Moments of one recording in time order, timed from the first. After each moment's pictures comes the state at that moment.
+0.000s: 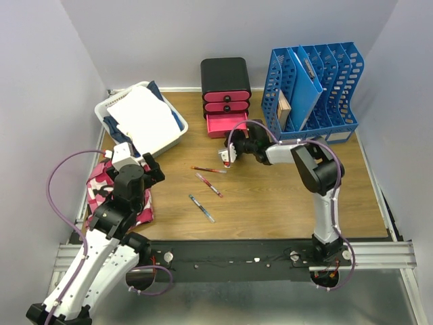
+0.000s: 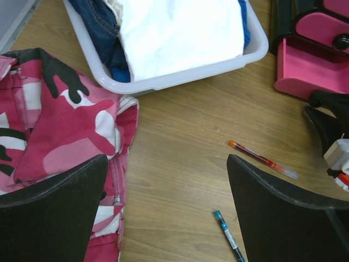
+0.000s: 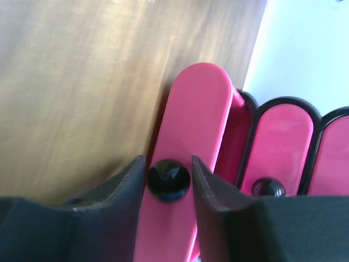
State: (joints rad) left arm -0.43 0.53 0.65 -0.55 -0.54 -0.52; right arm 0.50 2.15 1.22 0.41 -0.51 -1.67
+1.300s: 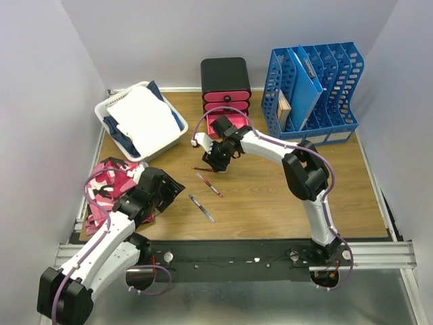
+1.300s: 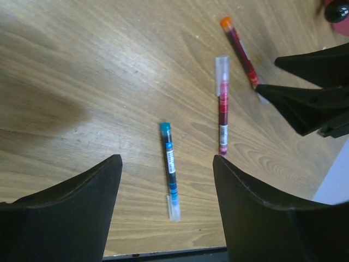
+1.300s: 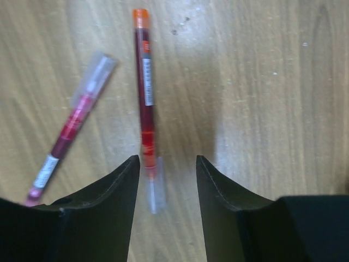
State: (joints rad) left arm -0.42 0.75 0.44 -0.50 -0.09 -1.17; right arm 0.73 2.17 1.67 -0.59 -0.37 -0.58
